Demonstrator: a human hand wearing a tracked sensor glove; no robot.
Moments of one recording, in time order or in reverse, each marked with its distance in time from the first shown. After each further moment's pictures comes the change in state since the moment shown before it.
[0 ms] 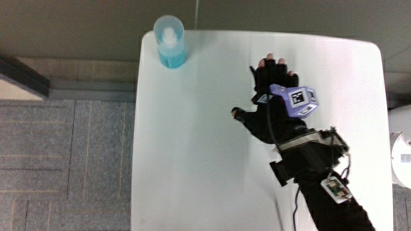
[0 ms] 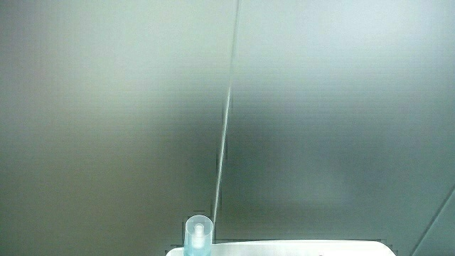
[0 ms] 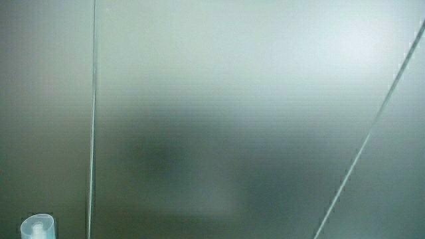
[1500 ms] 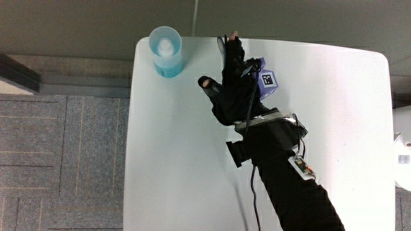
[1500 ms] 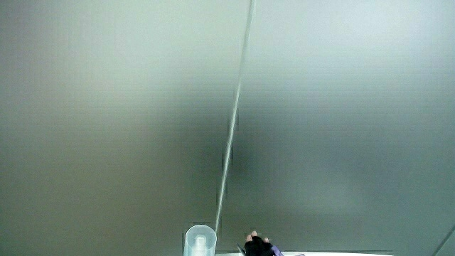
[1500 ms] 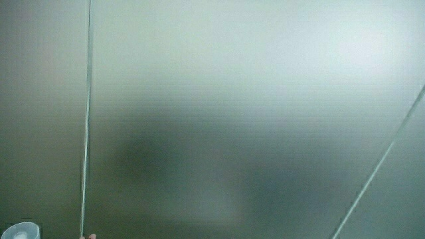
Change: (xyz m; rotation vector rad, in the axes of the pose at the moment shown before) arm -0.004 0.047 -0.015 -0.025 0.724 0.233
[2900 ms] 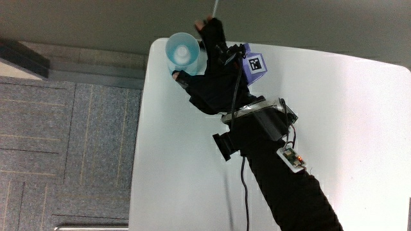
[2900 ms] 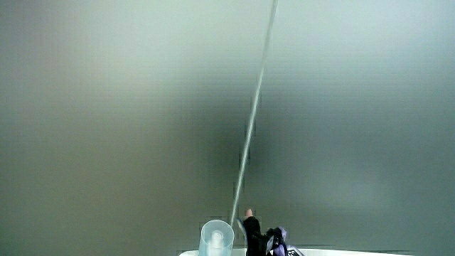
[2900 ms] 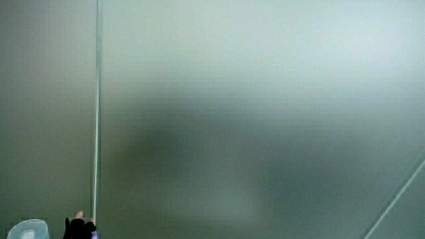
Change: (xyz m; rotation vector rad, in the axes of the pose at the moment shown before) arm -0.049 0.015 -0.028 -0.008 -0.094 0.151
